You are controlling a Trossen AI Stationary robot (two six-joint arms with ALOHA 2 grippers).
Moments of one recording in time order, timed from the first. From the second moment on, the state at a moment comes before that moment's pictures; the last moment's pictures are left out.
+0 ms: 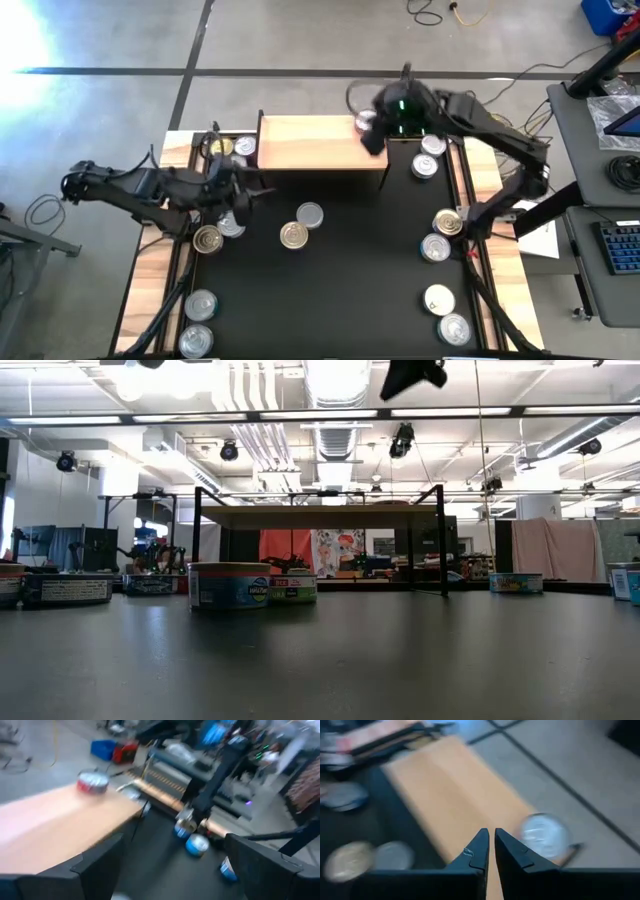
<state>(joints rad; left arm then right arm) -0.23 0.92 1.06 -0.43 -0.57 -0.58 -0.34 1.53 1.85 -1.04 0.24 0.18</state>
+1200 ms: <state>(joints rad) 0.32 0.91 0.90 -0.82 -0.93 -1.69 0.24 1.46 1.73 -1.46 0.50 1.23</state>
